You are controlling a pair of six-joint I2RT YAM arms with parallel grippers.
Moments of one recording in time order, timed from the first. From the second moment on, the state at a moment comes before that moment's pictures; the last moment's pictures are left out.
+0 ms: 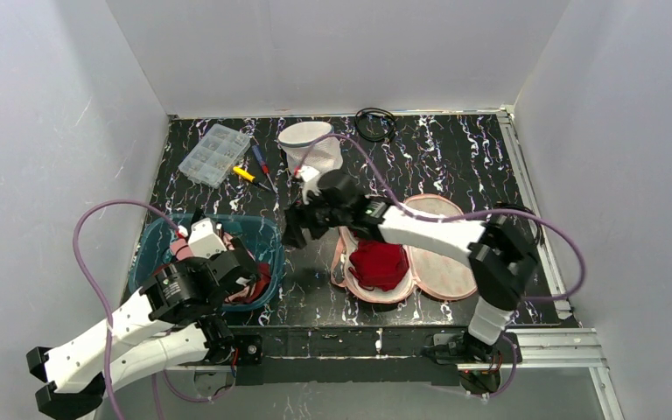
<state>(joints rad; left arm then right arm) -1.00 0.65 0.85 -1.32 -0.69 -1.27 0.97 1.66 1.19 -0.06 -0.30 0.37</state>
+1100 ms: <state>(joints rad) -1.00 0.60 0.90 -1.36 -0.61 -1.15 1.11 2.14 1.70 -0.33 0.03 0.07</state>
